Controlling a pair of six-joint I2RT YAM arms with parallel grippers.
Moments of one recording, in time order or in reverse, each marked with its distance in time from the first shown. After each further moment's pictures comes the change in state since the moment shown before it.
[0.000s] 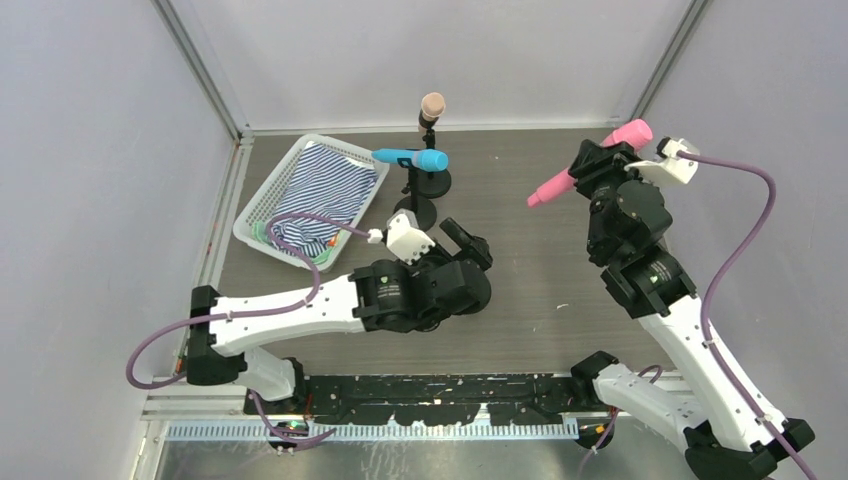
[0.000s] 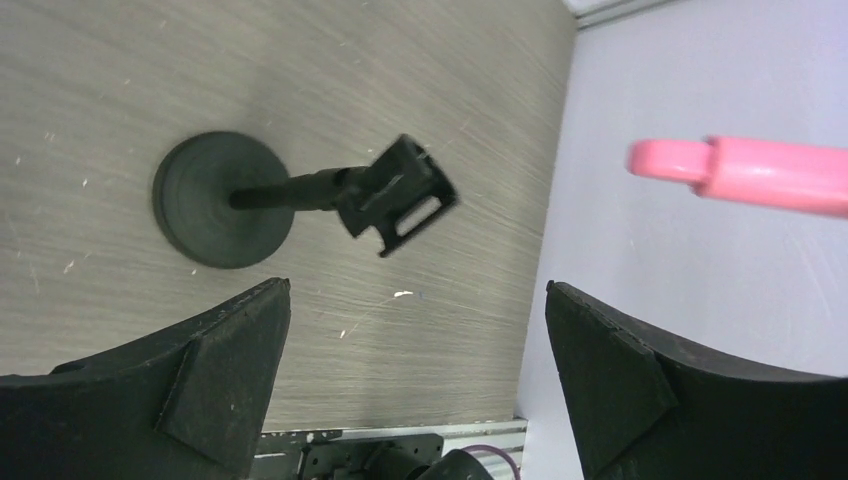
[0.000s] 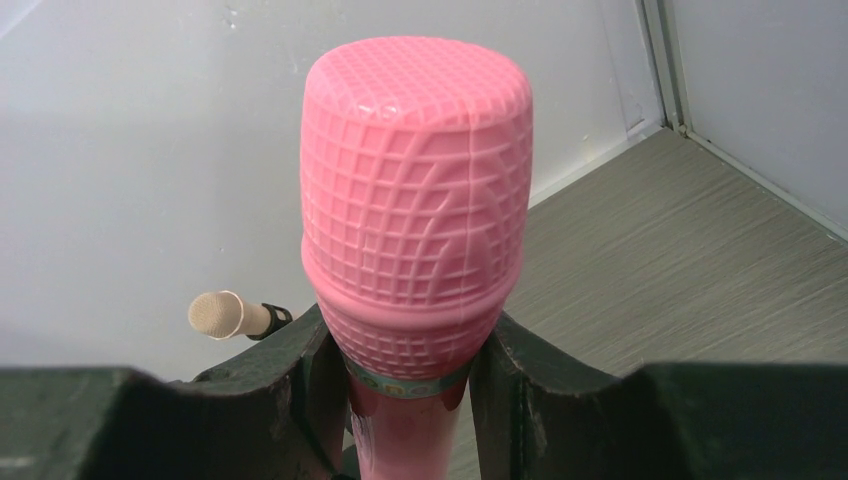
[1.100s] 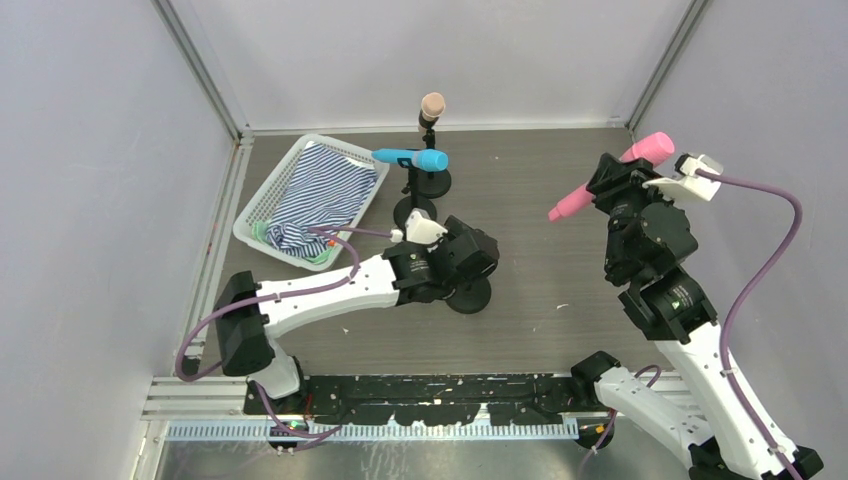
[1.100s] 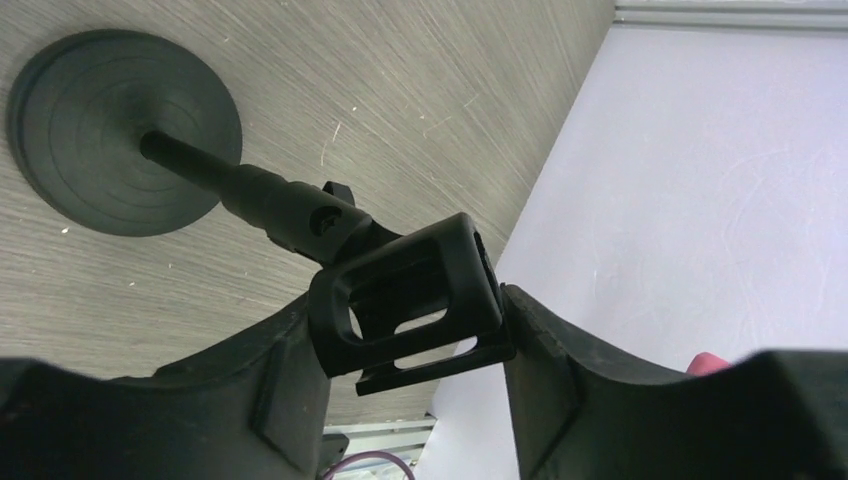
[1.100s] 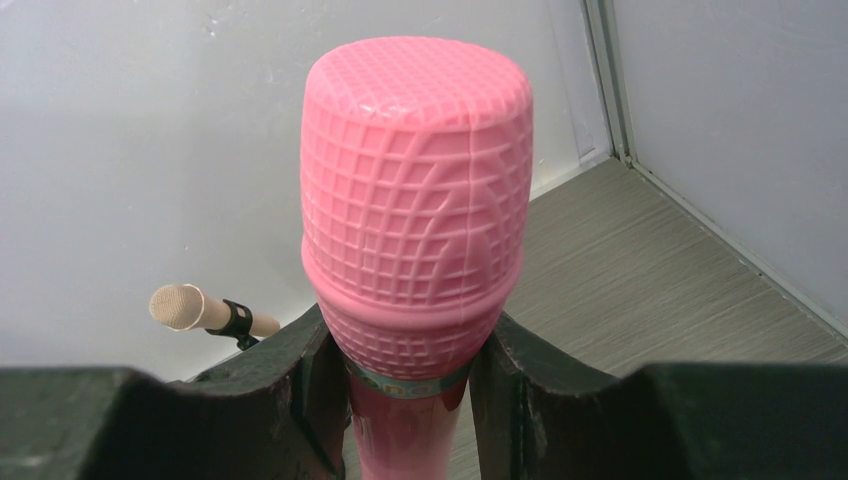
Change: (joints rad) left arm 0.188 0.164 -0.063 0.192 0.317 -0.235; right arm -0.006 -0.129 -0.026 -0.062 0.012 -0.112
